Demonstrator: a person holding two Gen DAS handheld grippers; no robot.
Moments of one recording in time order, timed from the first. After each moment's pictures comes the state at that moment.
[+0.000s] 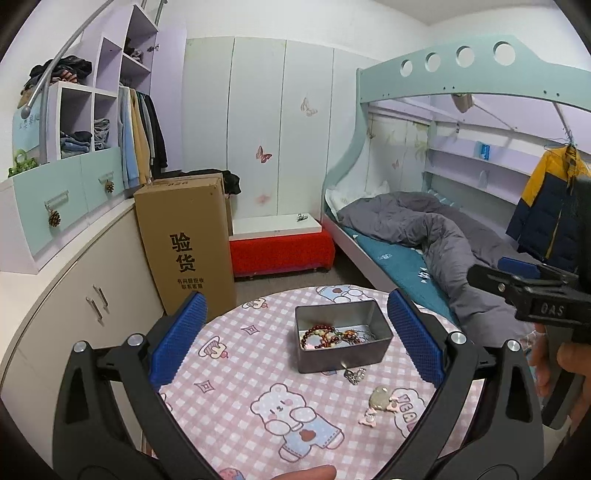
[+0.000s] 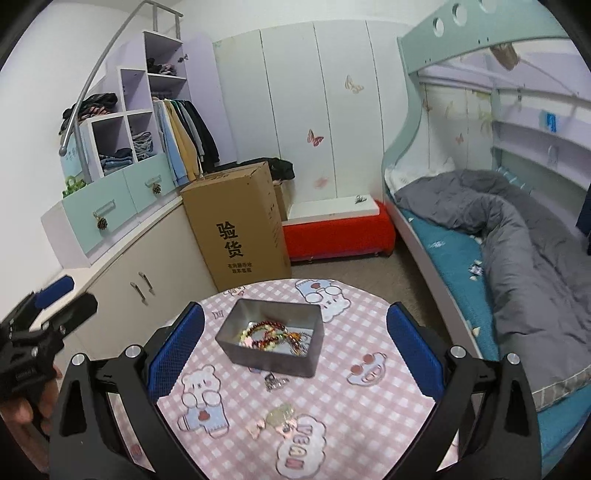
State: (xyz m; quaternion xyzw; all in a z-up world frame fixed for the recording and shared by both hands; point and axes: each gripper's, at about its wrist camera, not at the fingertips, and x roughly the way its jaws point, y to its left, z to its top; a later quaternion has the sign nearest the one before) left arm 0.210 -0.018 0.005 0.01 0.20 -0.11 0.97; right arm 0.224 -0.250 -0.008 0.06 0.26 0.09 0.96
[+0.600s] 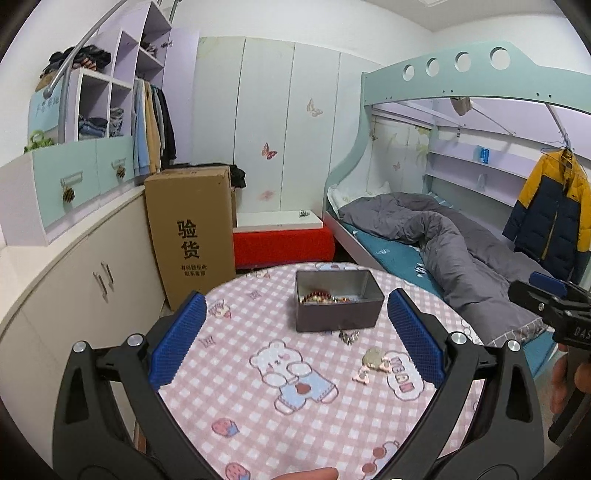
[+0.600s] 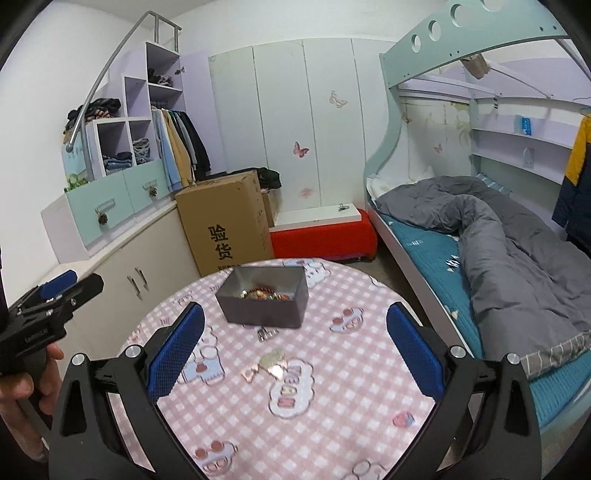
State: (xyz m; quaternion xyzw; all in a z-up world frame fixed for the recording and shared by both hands) left arm 0.144 -0.002 -0.032 -0.01 0.20 -0.10 0.97; right arm 0.122 -0.255 -0.043 0.06 0.23 0.06 0.97
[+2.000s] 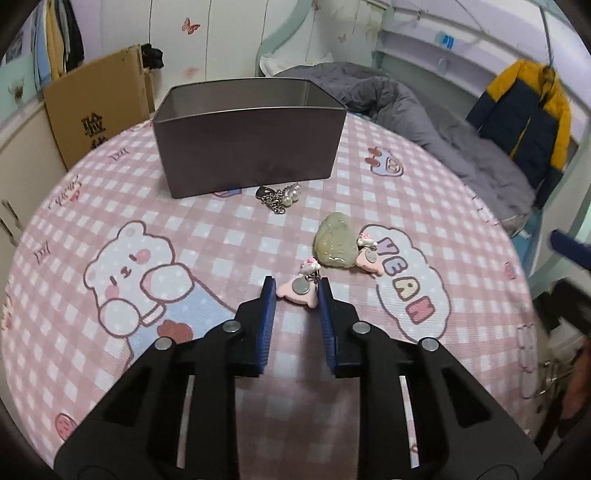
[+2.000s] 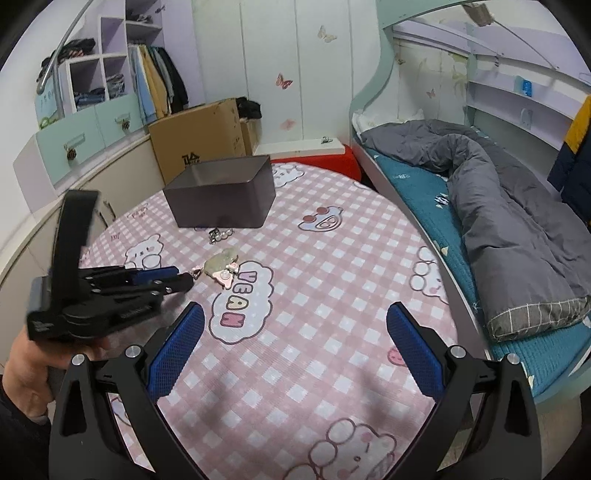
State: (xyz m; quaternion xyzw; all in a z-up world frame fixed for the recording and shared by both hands) left arm 0.245 -0.083 -0.199 0.03 0.42 -0.23 0.88; right arm 0.150 -0.265 -0.145 0.03 0.35 0.04 0.93
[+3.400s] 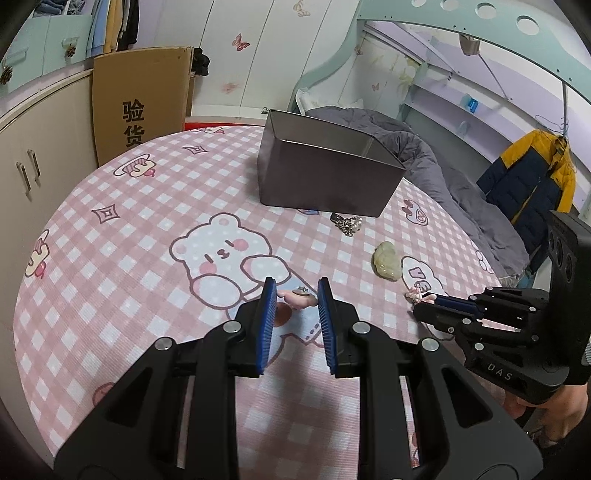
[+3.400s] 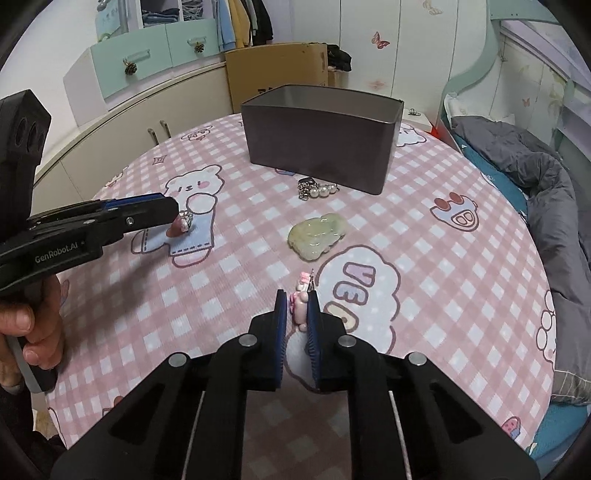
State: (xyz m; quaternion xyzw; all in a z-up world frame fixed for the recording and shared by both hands) left arm 0.233 -0.010 -0.187 -0.07 0.38 -0.19 0.90; right arm 0.214 -0.190 -0.193 -0.06 0.43 0.18 0.89
